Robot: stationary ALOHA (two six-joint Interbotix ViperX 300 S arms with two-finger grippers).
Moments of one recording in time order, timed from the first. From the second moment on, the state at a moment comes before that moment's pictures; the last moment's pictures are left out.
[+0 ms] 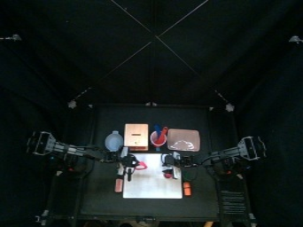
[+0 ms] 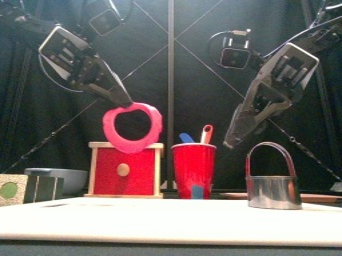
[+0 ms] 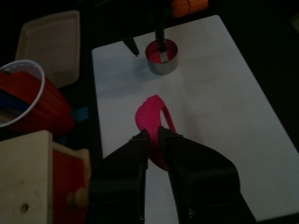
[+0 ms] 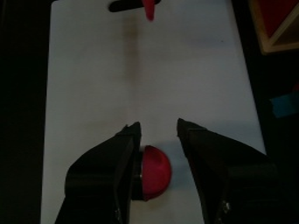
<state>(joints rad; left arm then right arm) -0.07 -0.30 0.89 -0.24 -0.04 0.43 0.07 -0.17 0.88 0.15 -0.01 0.04</state>
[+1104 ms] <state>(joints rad) 0.36 -0.95 1.16 -0.15 0.19 0.43 0.07 -0.17 0.91 0.14 -0.02 0.04</state>
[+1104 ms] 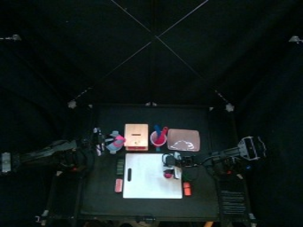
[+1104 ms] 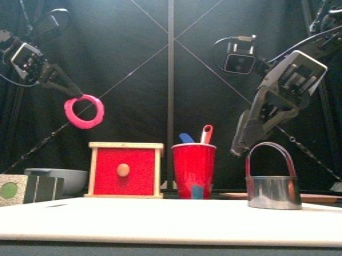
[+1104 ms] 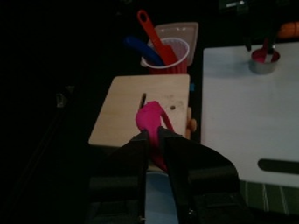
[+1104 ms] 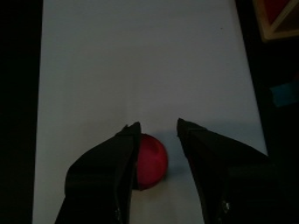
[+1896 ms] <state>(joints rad) 0.50 -0.89 1.29 -0.14 0.25 0.43 0.07 -0.17 0.91 0.14 -0.03 0.04</state>
